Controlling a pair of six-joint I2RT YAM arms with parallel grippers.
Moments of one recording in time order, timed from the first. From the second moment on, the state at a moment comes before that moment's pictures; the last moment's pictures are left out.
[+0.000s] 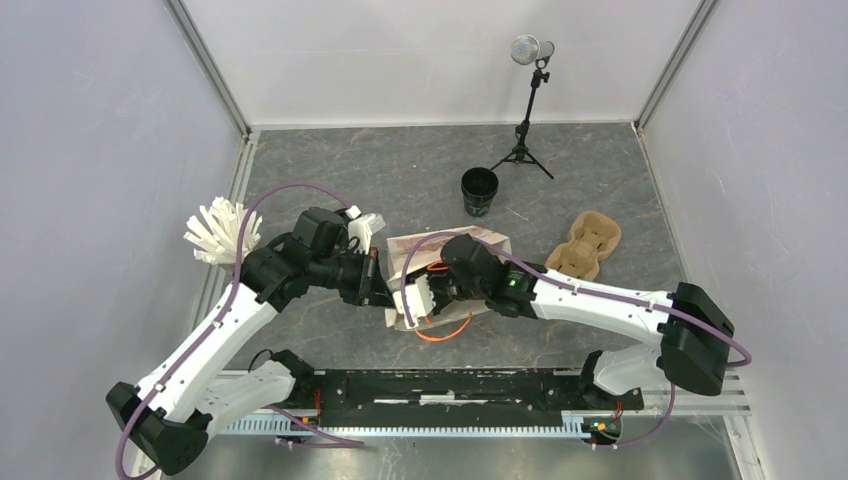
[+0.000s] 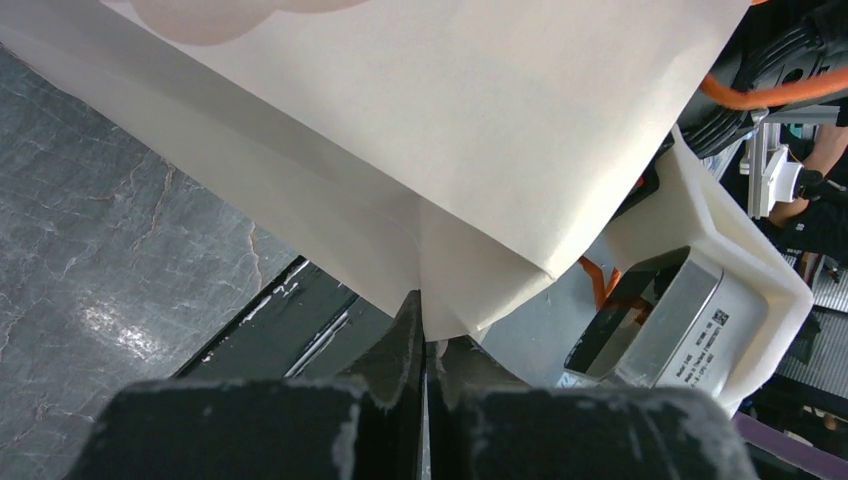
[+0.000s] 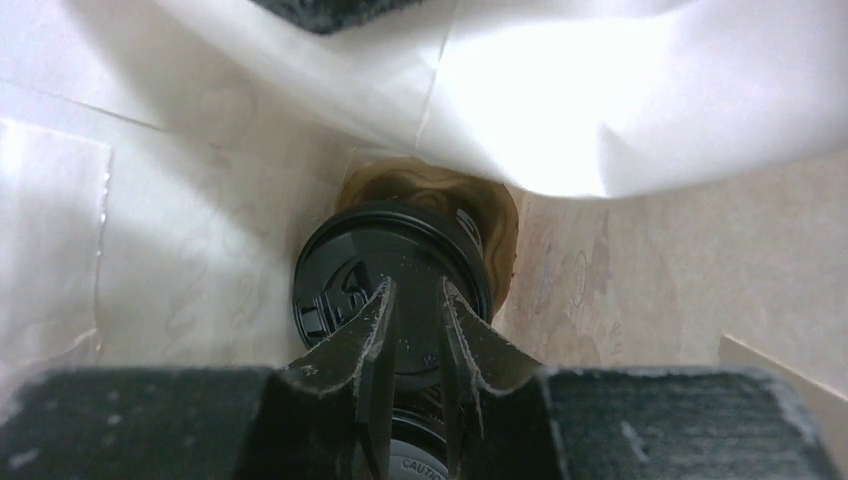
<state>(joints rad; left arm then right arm) -0.59 0.93 0.98 -0.88 0.58 -0.45 1.07 1.37 0.93 -0.18 -0.16 -1.02</state>
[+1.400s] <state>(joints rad) -0.59 0.96 1.00 -0.89 0.58 -0.45 1.05 1.28 0.70 0.08 -0.13 -1.05</state>
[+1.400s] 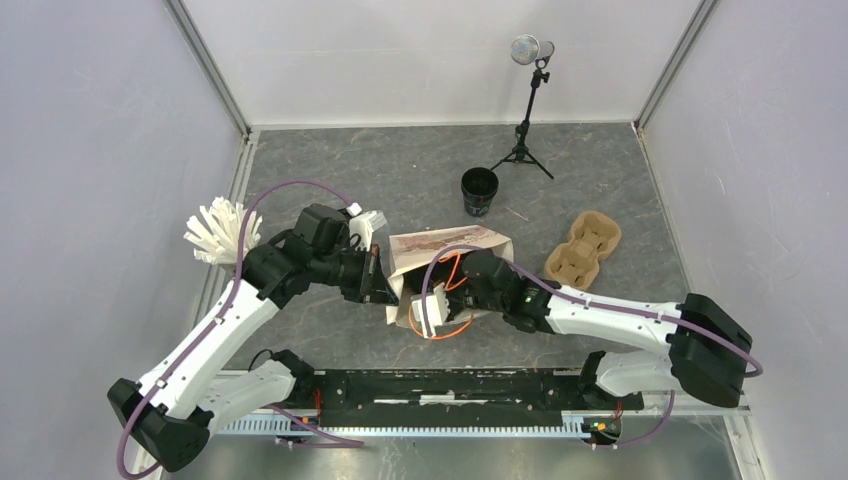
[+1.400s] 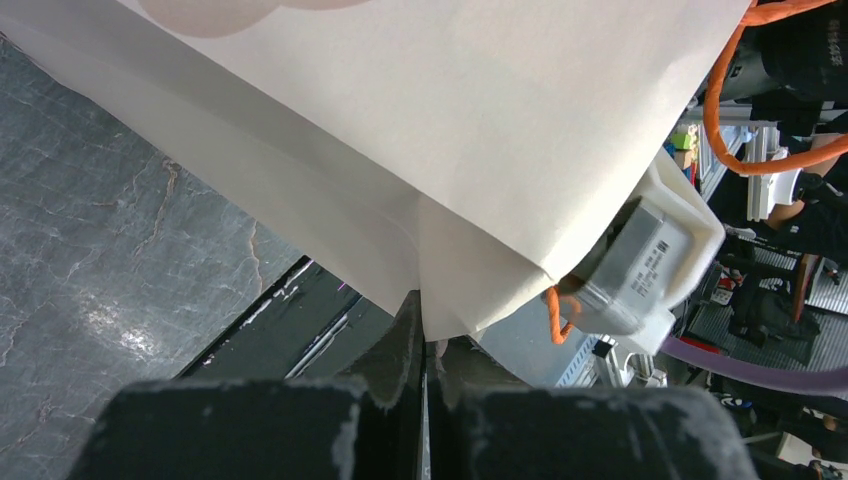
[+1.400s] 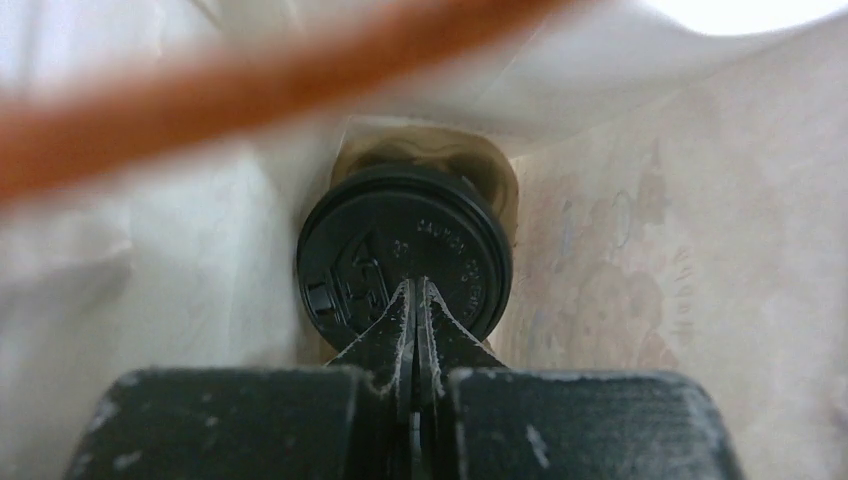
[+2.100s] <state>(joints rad) -0.59 0.95 1.00 -0.89 0.57 -0.45 1.00 1.39 0.76 0.10 -0.20 -1.10</state>
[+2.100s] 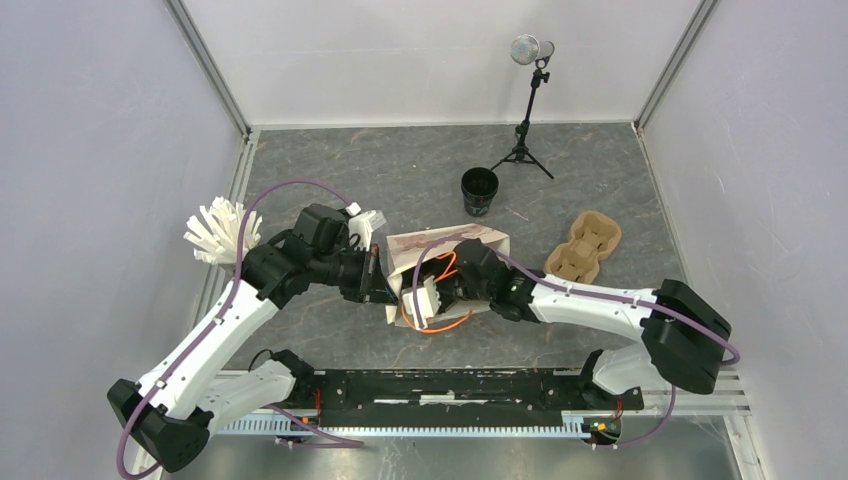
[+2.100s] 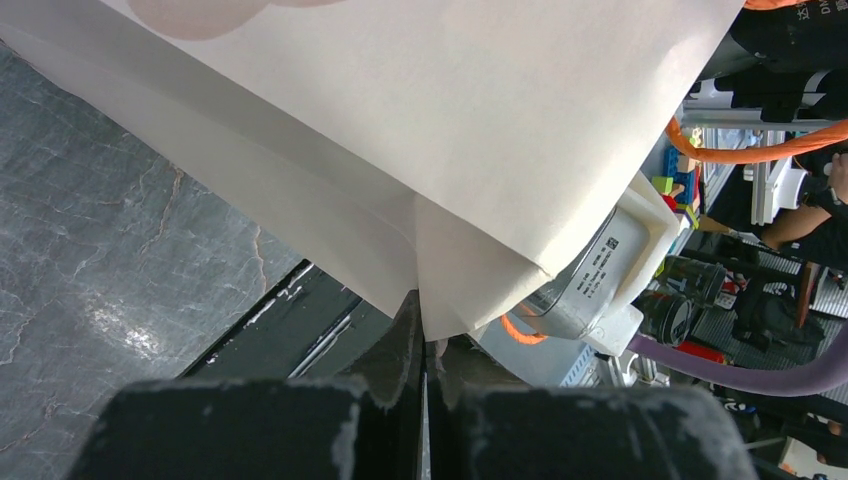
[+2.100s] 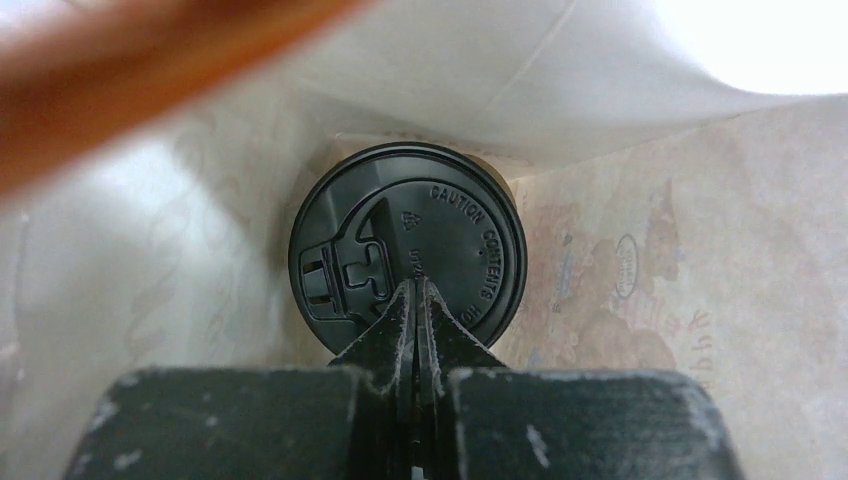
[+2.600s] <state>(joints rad) -0.59 0.95 1.00 -0.89 0.55 -0.45 1.00 1.44 0.77 0.18 -0.19 -1.06</state>
